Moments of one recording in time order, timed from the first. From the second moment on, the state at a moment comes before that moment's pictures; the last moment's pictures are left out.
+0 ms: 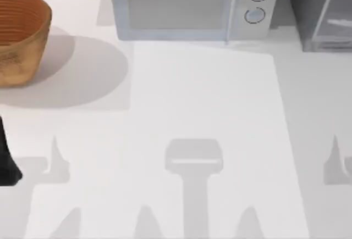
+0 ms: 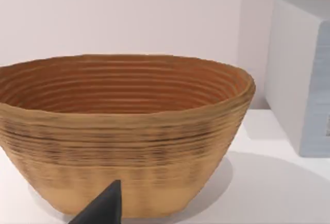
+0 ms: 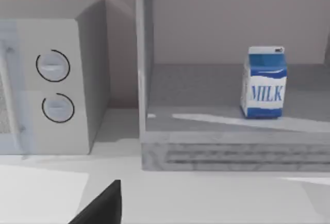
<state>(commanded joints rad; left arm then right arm) 0.00 0.00 0.00 0.00 0.00 0.00 0.00 0.00 0.00 0.00 0.00 0.00</state>
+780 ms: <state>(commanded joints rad) 0.00 0.00 0.00 0.00 0.00 0.00 -0.22 0.67 0.06 0.62 -0.19 0.01</state>
